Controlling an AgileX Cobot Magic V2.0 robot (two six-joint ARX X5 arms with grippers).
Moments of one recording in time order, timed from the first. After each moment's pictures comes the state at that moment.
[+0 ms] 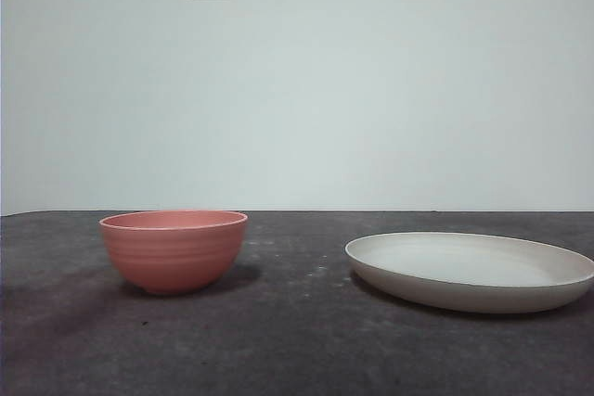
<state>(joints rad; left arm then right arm) -0.12 0.62 0.74 -0.88 0.55 -0.05 0.08 0.71 0.84 -1.01 -0.57 -0.02</state>
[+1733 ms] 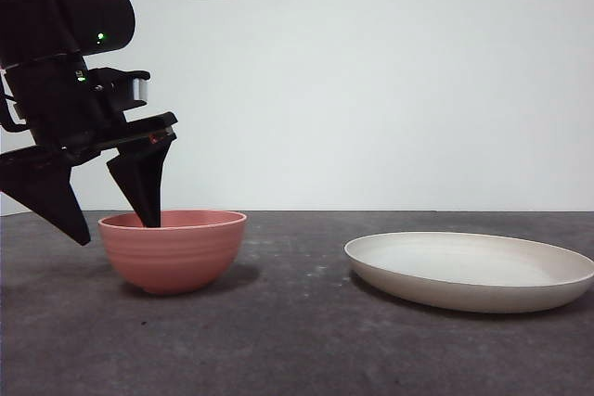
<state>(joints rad) -0.34 1.63 1.07 -0.56 0.13 -0.10 0.08 0.71 0.84 -1.00 -0.57 0.00</state>
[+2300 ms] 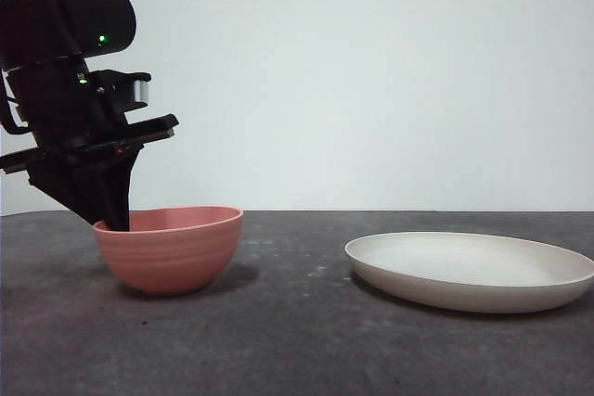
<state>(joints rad) -0.34 1.64 1.07 -0.55 0.13 -0.10 0.08 0.71 0.84 -1.00 -0.57 0.00</state>
